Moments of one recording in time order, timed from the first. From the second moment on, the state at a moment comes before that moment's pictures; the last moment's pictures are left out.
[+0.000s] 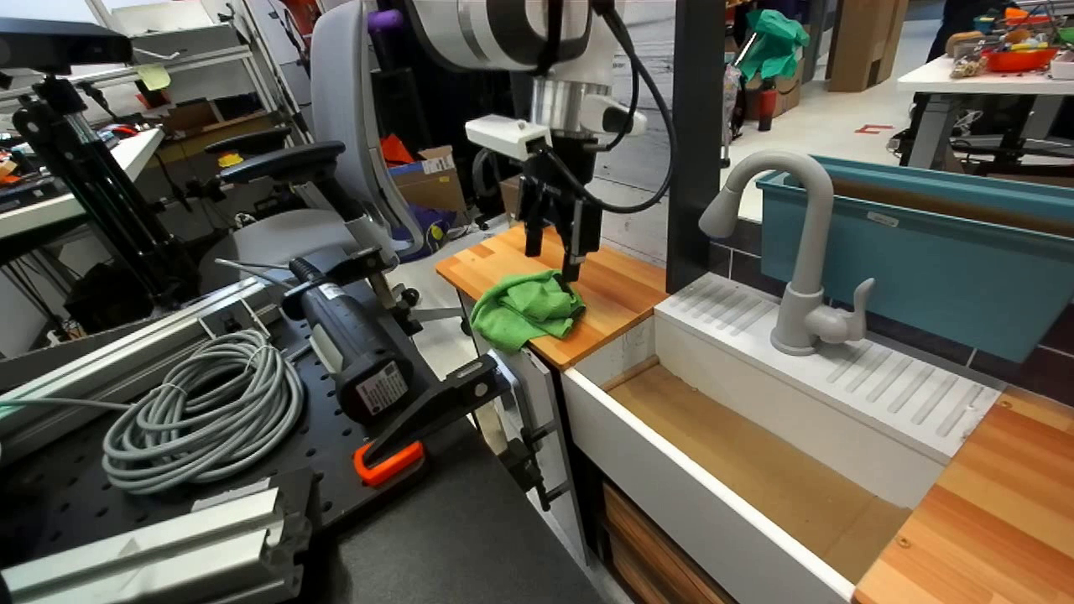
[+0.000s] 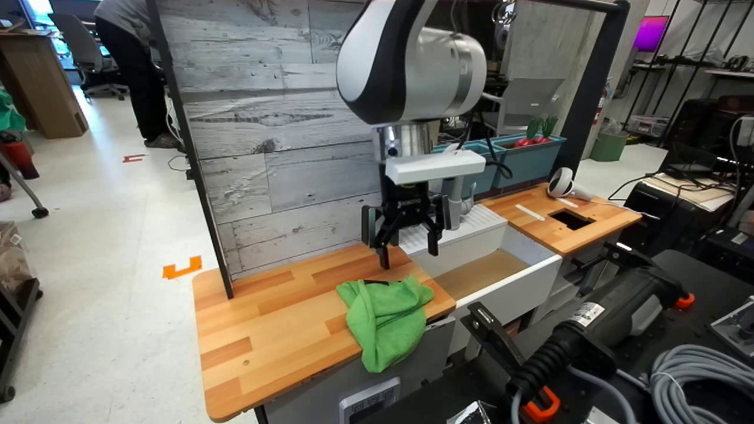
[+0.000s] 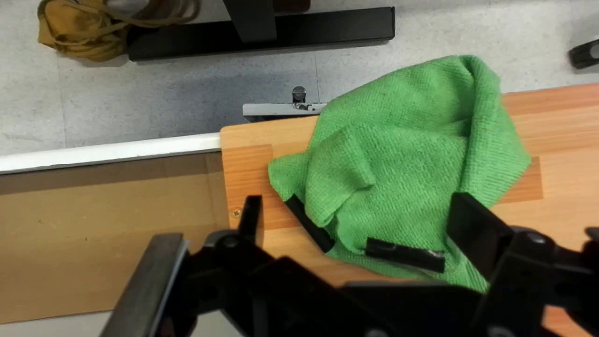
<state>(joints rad) 0.14 0.85 0.03 -1.79 0.02 2.34 0.16</state>
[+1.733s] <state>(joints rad) 0.40 1.30 0.01 -1.18 -0.15 2.16 0.15</state>
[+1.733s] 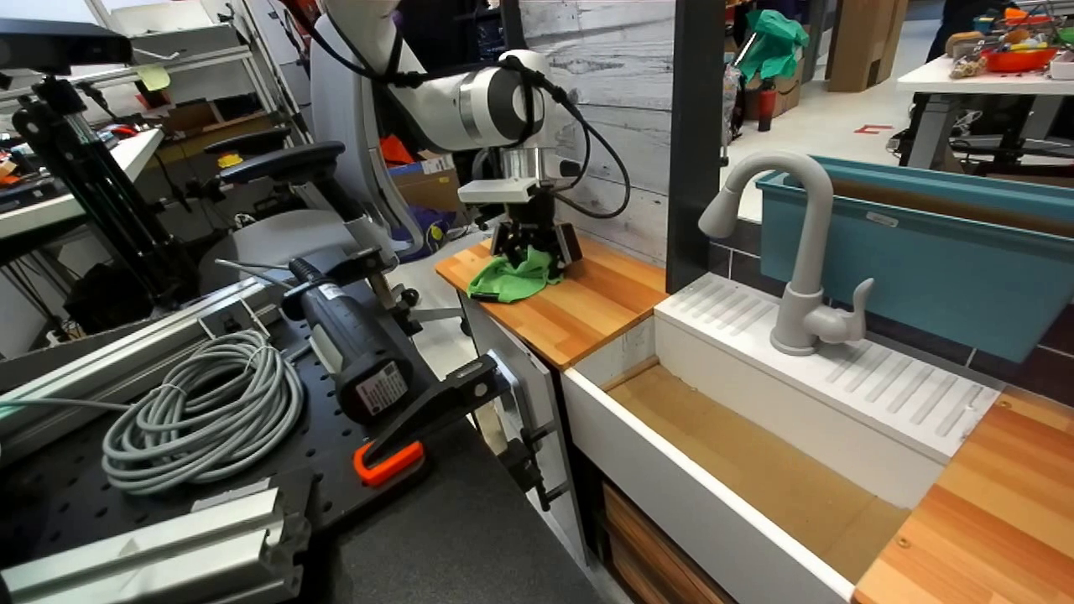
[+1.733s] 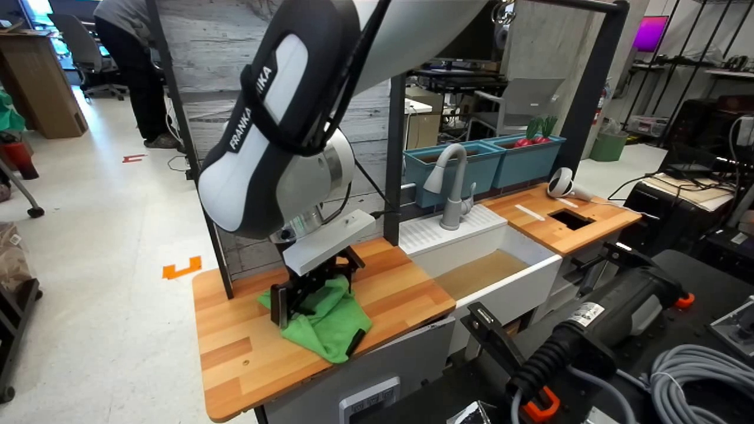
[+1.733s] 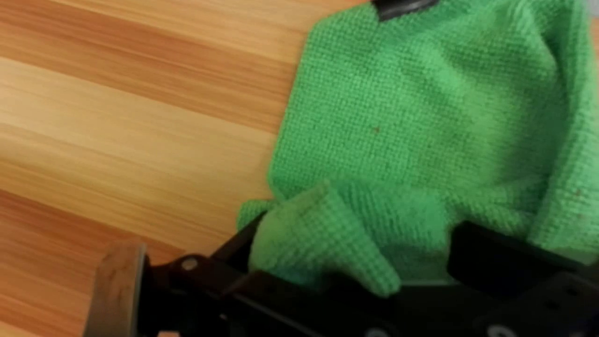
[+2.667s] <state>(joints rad) 0.45 1.39 0.02 -1.01 -0.16 2.11 0.09</state>
